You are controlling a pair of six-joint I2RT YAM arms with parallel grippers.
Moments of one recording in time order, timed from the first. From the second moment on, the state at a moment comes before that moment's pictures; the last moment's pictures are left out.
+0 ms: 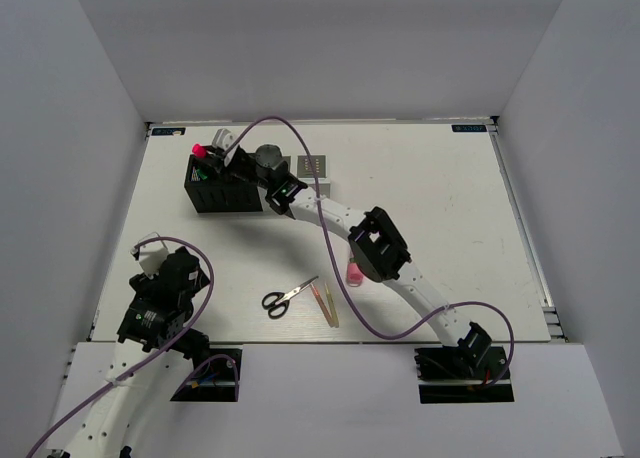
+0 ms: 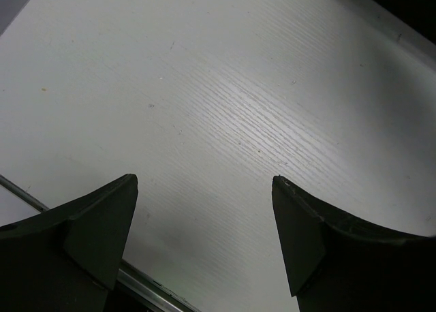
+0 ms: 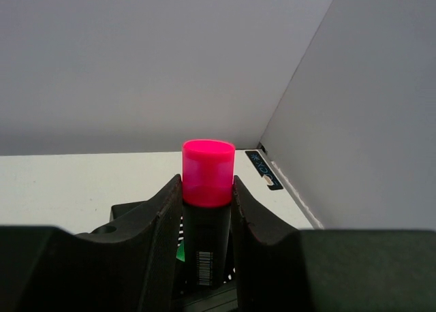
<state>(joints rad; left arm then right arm) -0.32 0.40 0.54 -0.97 -0.67 -0.69 0.93 2.68 2.38 0.57 -0.33 -0.26</state>
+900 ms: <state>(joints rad) -0.32 0.40 0.54 -0.97 -0.67 -0.69 0.92 2.71 2.39 0.59 -0.33 -0.21</state>
